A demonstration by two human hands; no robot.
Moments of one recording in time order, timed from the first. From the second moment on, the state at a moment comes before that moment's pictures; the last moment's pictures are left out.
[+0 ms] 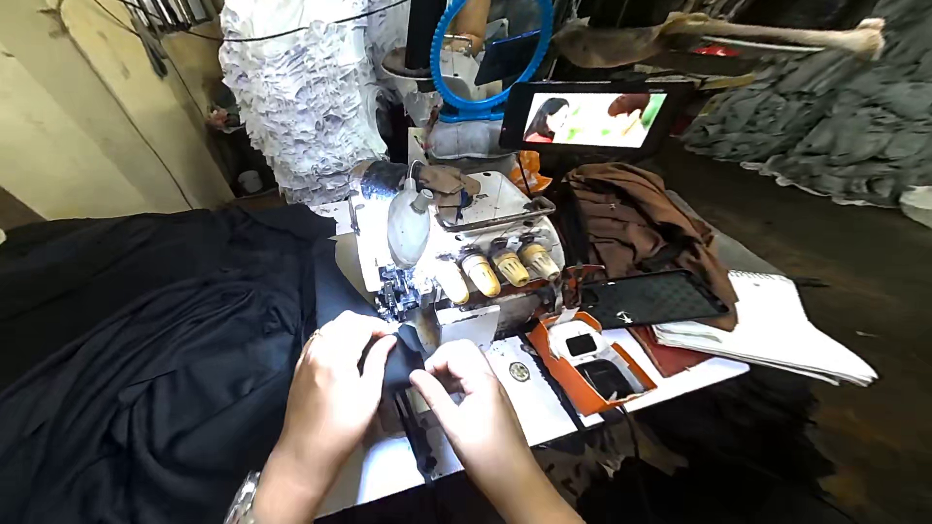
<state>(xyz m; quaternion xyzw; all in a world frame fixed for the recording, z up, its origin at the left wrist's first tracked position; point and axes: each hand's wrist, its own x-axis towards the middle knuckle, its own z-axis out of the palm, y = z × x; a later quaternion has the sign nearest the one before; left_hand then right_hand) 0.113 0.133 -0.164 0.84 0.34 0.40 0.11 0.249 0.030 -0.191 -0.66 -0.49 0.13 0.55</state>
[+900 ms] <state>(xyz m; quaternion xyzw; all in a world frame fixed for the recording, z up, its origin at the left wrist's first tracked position) 0.112 0.096 -0.180 0.85 0.39 0.37 0.00 0.250 0.037 -0.194 -0.60 -0.53 0.15 0.58</state>
